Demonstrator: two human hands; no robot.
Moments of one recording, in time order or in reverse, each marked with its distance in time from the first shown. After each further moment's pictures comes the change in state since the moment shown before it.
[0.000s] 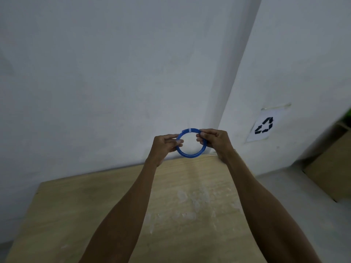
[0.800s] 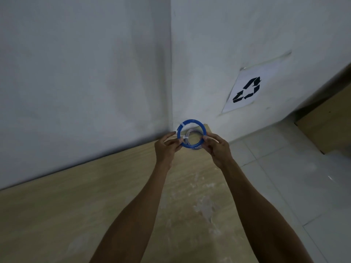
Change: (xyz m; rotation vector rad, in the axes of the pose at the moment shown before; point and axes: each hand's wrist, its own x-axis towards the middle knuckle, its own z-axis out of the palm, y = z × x) left_hand 0.176 -0.206 0.252 -0.126 0.293 -0.409; right_hand 0.129 0.214 -0.247 0.384 0.293 0.458
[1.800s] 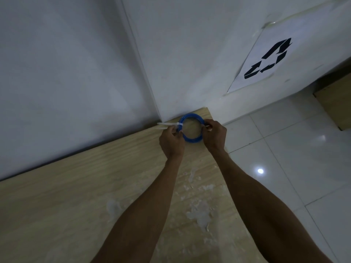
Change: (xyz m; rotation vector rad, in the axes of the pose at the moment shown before) left_hand 0.096 -0.108 0.063 0.755 0.326 0.253; right_hand 0.138 0.077 -0.033 -0.937 0.260 -0.440
